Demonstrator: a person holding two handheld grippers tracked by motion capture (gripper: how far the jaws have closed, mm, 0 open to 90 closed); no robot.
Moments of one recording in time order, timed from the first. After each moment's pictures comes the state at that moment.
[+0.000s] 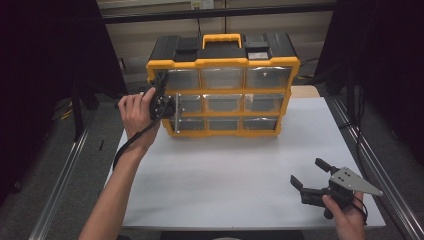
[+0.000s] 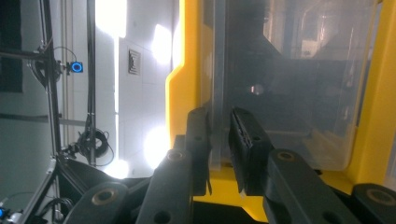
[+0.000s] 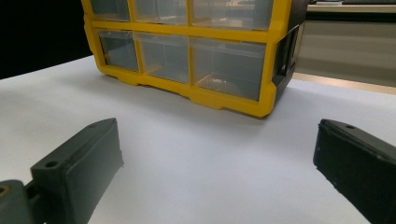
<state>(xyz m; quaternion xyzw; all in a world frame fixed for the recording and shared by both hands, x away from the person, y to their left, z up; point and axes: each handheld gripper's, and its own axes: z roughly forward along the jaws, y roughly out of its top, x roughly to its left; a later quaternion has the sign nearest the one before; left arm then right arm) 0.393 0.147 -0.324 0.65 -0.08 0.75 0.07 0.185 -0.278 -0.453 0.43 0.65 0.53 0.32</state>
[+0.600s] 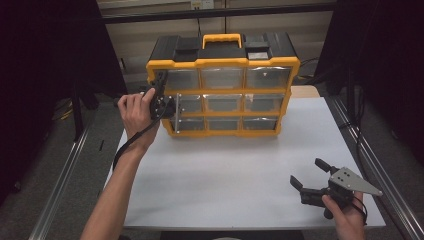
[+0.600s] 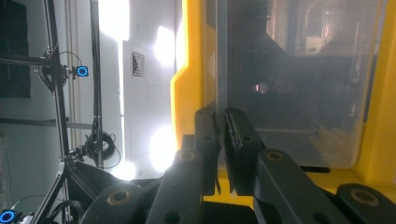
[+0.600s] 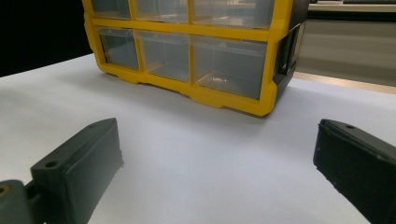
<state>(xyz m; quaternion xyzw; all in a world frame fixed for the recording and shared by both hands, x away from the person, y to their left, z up) 0.392 0.149 -0.322 0.65 -0.09 0.75 0.07 0.186 -0.278 -0.453 0.43 0.66 0.53 0.32</state>
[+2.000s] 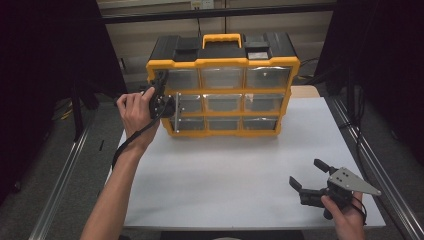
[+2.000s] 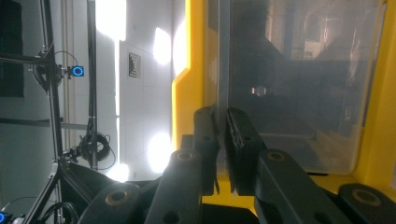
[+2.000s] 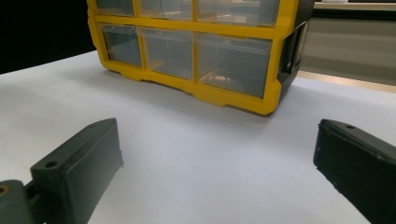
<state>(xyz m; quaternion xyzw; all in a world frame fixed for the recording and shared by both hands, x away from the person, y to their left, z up) 0.392 0.148 -0.320 0.66 -0.08 0.75 0.08 0.186 -0.277 -0.454 0.43 0.66 0.53 0.32</state>
